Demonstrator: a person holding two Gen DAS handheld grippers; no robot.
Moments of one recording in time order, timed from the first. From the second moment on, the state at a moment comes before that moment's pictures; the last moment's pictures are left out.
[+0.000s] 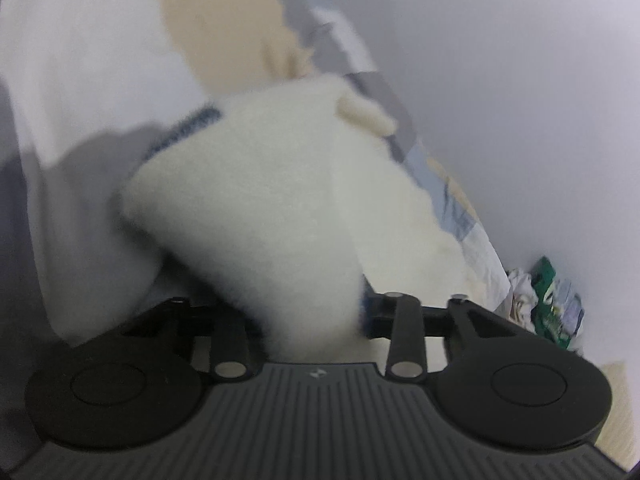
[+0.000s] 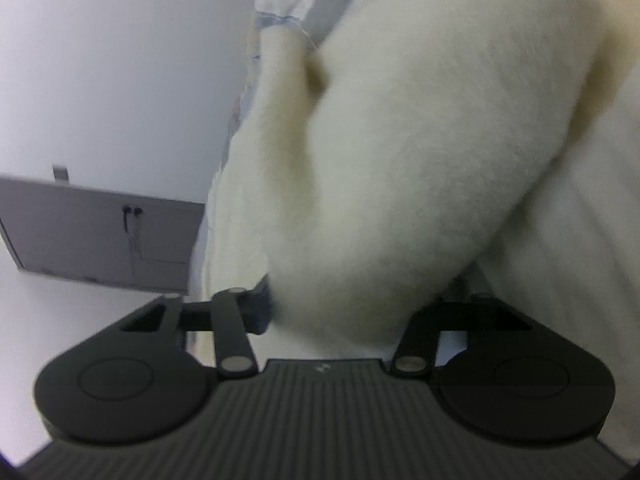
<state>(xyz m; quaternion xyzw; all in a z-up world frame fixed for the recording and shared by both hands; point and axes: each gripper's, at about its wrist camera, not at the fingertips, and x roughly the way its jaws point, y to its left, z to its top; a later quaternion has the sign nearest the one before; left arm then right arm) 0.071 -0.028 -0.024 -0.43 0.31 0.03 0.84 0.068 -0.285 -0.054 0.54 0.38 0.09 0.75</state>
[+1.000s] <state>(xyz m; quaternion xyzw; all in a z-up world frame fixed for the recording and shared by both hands) -0.089 -0.031 0.047 -0.41 0.30 -0.06 0.86 -0.034 -0.292 0.024 0.42 0.40 0.15 0.80</state>
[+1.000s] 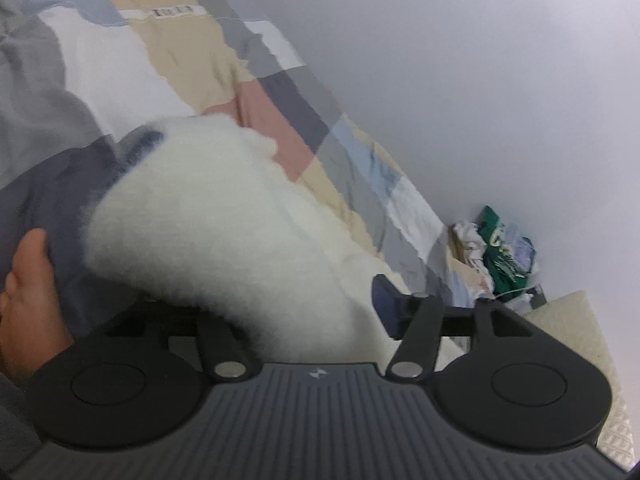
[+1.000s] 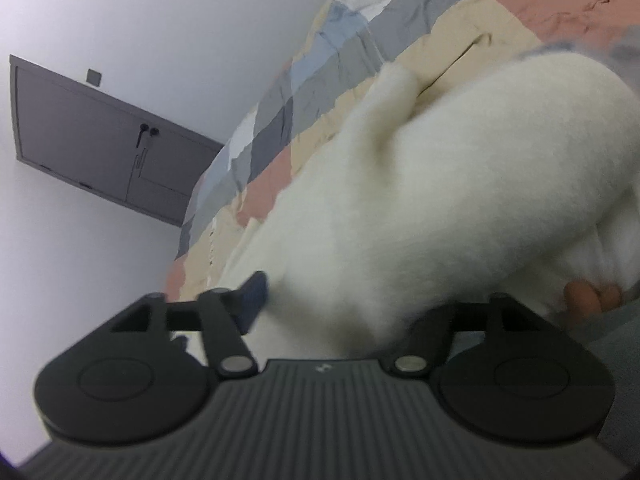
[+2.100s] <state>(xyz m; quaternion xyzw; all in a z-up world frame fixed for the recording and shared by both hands) 0.160 -0.054 0.026 -0.21 0.34 -0.06 0.92 0.157 -0.268 0.023 0.26 0.37 0.19 0.87</state>
